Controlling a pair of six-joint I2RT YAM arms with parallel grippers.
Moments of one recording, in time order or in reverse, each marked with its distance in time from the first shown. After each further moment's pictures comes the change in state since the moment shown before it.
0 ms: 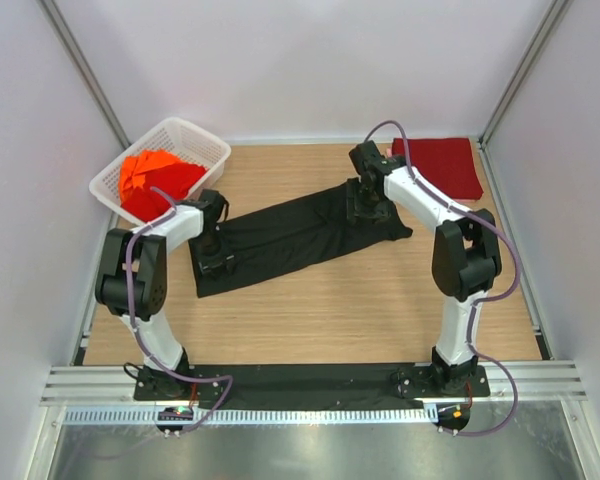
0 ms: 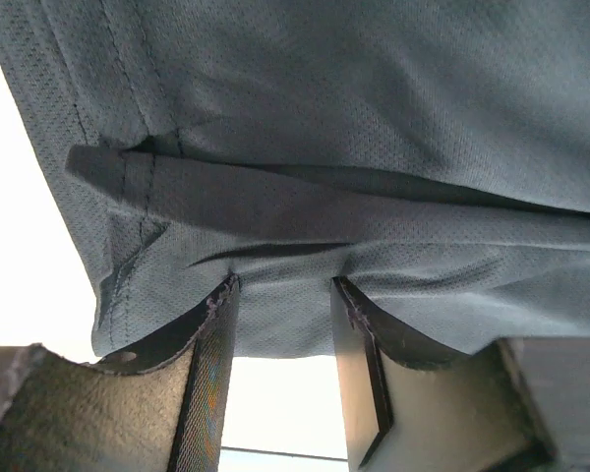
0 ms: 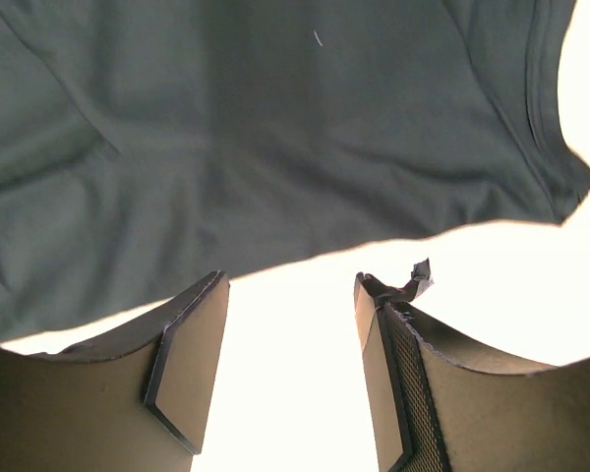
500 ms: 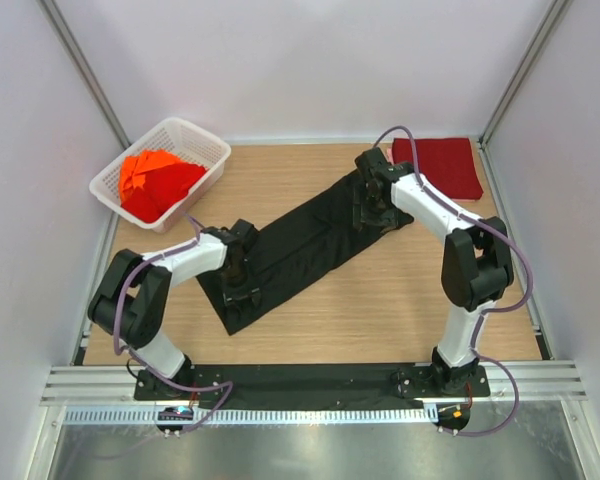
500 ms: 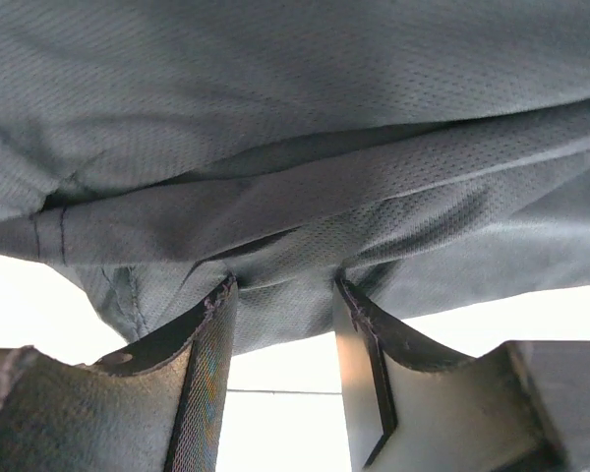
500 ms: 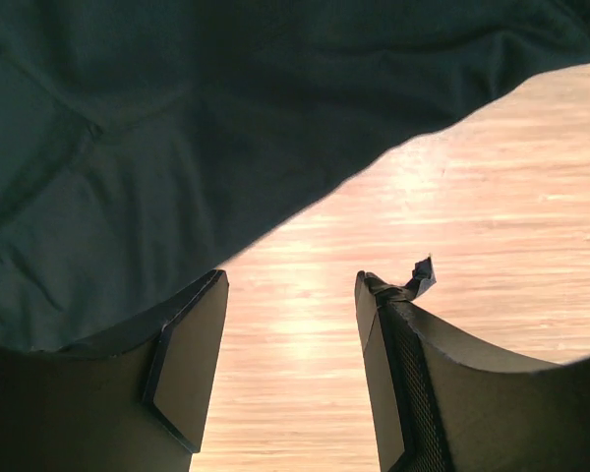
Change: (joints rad) left arm -0.269 -0.153 -0.190 0.010 0.068 -0.170; right arm -0.002 -0.122 -0.158 0.006 0.031 0.035
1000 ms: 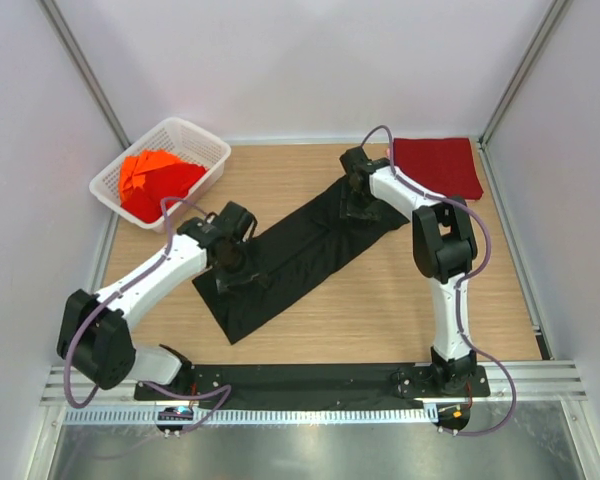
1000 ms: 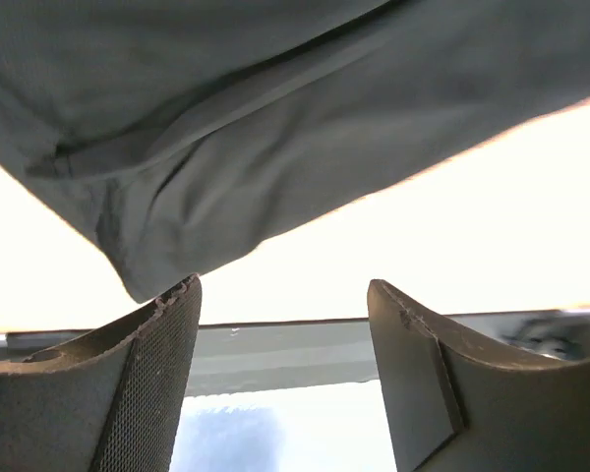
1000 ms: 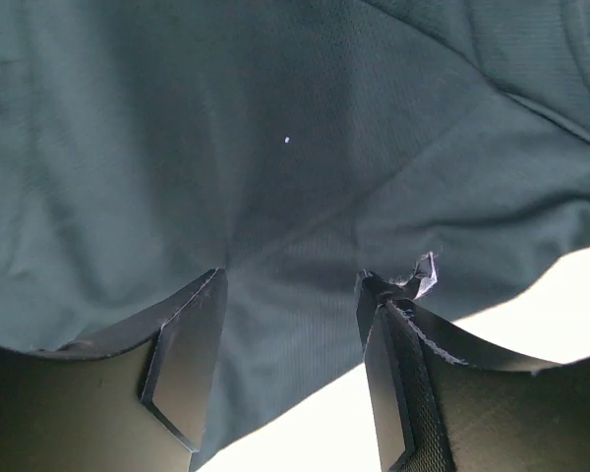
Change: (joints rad) left arm -0.076 -0.256 0.063 -0.135 0.025 -0.042; right arm 0.000 0.307 0.245 0.048 0.021 0.058
